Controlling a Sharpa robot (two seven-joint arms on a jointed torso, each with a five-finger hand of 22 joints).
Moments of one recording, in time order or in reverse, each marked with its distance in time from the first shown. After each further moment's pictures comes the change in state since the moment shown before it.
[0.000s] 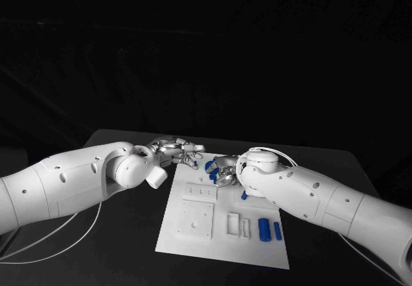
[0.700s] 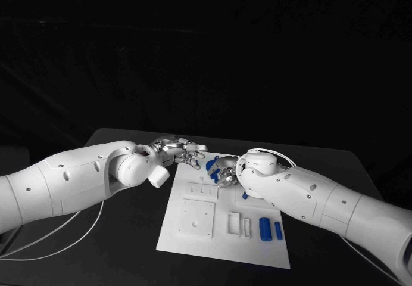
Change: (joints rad) left arm 0.000 0.007 0.000 -0.005 -0.001 0.008 -0.007; left_hand 0.000 0.000 0.005 -0.005 0.000 0.000 0.000 0.000 0.000 -0.004 0.004 0.000 0.000 0.000 0.000 0.000 0.000 0.000 0.000 0.000 0.004 0.002; right arm 0.000 0.019 -0.018 -0.028 -0.045 -0.010 0.009; right_hand 0.000 0.000 0.000 0.000 -0.004 0.041 0.008 0.000 0.002 0.000 0.000 0.000 -0.003 0.000 0.000 0.000 -0.001 0.000 0.000 0.000 0.000 0.000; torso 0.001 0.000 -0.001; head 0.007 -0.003
